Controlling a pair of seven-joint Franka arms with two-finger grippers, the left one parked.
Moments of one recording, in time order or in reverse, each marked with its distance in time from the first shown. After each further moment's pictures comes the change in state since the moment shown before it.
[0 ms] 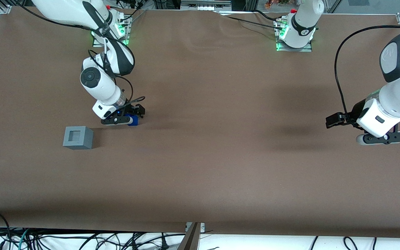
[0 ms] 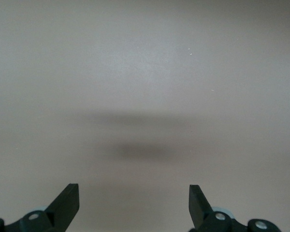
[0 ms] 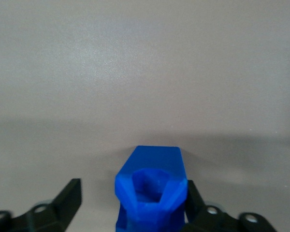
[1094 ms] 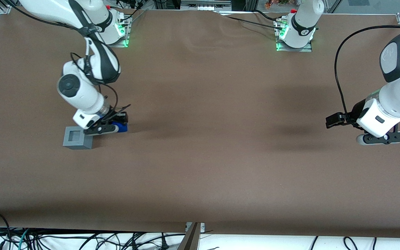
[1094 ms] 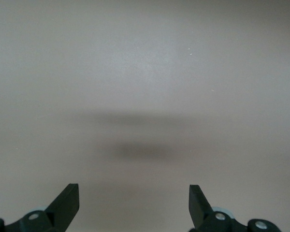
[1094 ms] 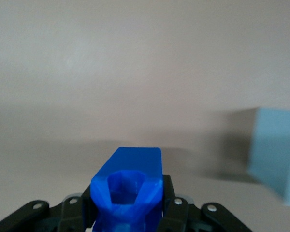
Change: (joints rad) arm -0.010 -0.030 -0.121 0.234 -0.004 -0.300 -0.185
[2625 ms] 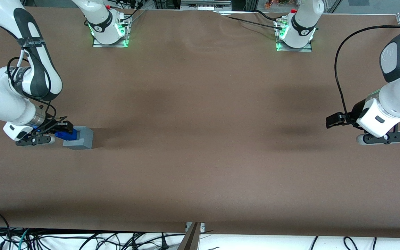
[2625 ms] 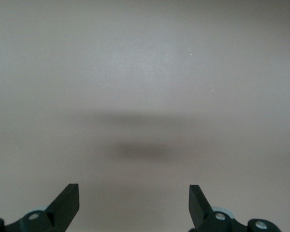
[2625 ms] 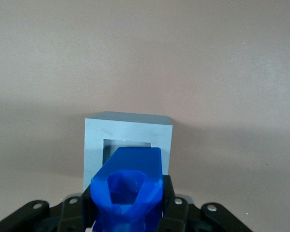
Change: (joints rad) arm -0.274 0.039 -0.040 0.088 0.001 -0.076 -0.290
